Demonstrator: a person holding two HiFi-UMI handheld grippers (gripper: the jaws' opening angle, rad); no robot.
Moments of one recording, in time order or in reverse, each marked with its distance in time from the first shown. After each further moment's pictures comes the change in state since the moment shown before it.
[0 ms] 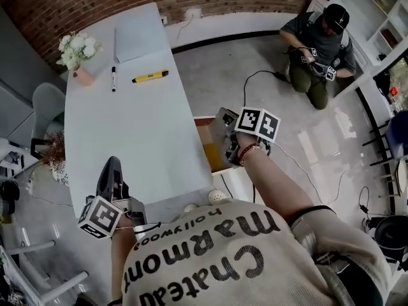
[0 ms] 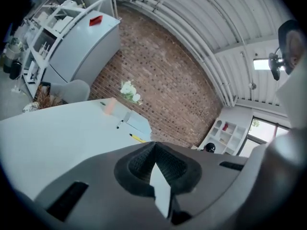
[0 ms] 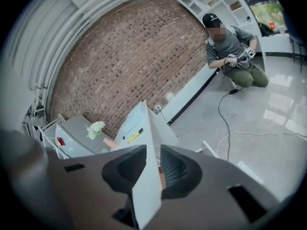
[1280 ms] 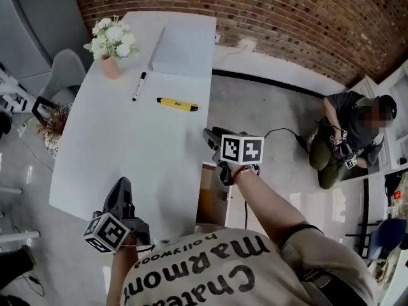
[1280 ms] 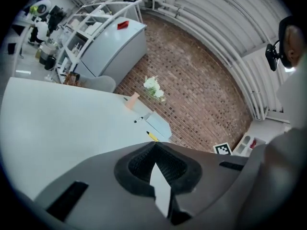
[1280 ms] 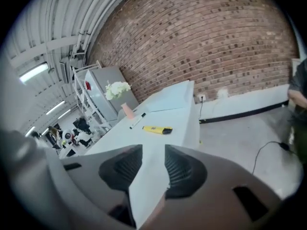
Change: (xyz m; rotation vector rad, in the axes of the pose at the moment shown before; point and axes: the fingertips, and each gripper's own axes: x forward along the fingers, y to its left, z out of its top) left arm 0.063 0.023 -0.037 -0.188 -0.103 0.289; right arm 0.173 0.103 0.028 -0.625 0.335 0.295
